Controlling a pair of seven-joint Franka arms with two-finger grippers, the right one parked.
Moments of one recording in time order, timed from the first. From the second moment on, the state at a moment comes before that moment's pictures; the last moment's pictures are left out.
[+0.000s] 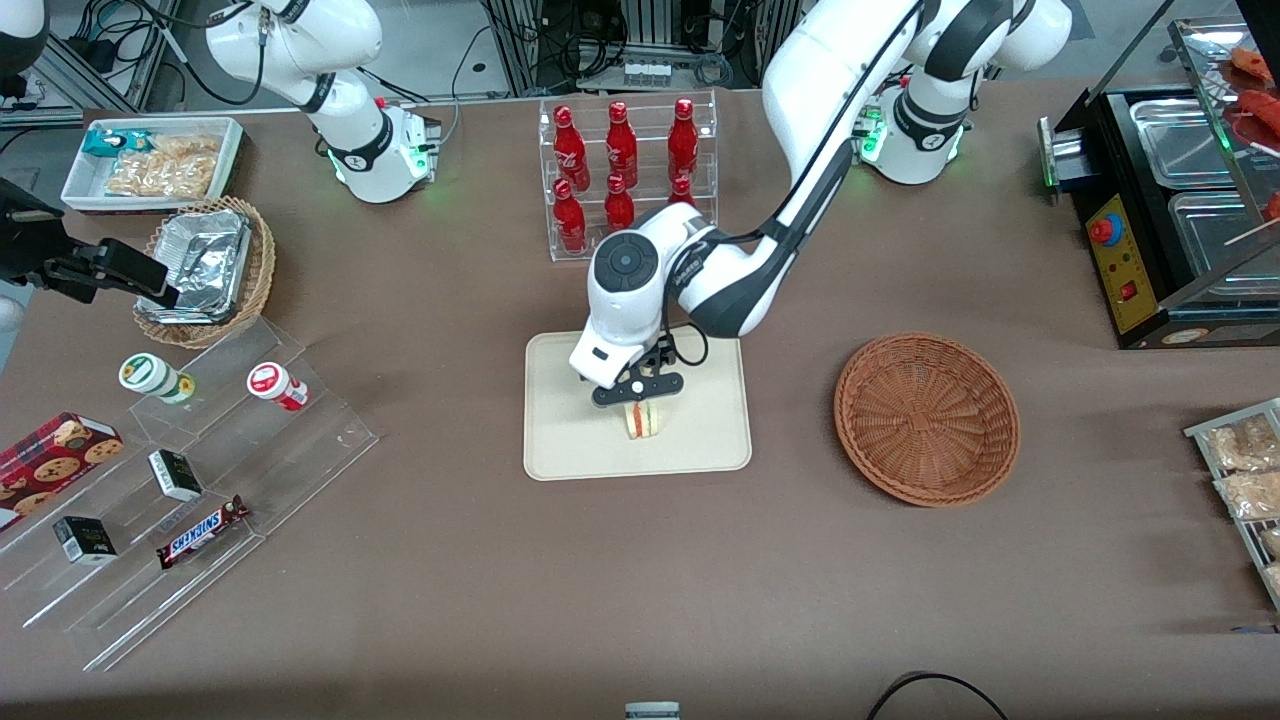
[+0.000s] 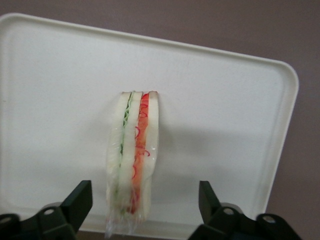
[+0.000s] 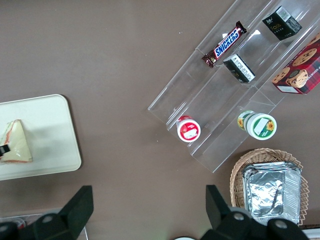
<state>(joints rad) -0.77 0.71 -0.08 -1.38 0.01 2.13 -1.03</state>
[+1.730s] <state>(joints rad) -0.17 0.07 -0.06 -1.76 0.01 1.62 -0.24</state>
